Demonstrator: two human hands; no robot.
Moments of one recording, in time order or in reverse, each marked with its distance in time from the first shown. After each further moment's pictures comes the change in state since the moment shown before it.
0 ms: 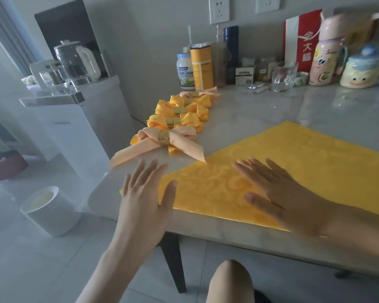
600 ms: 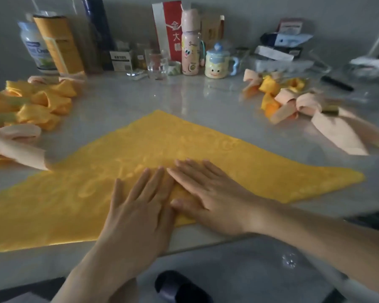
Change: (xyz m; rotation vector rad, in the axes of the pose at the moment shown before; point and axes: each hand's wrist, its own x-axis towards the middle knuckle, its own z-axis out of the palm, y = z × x) left_hand -0.009 0.141 0.111 0.192 -0.578 0.539; right_hand -0.100 0.051 -0.009 -0.043 -0.081 0.371
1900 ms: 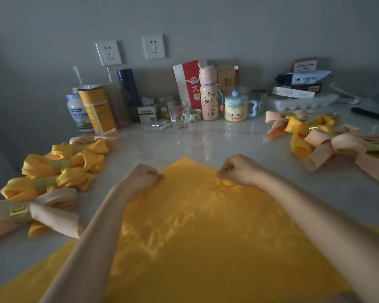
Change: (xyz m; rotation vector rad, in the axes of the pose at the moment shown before) left_hand 0.169 -0.108 -0.053 -0.561 -0.021 -0.401; right_hand 0.119 0.096 -0.060 0.500 0.284 0.477
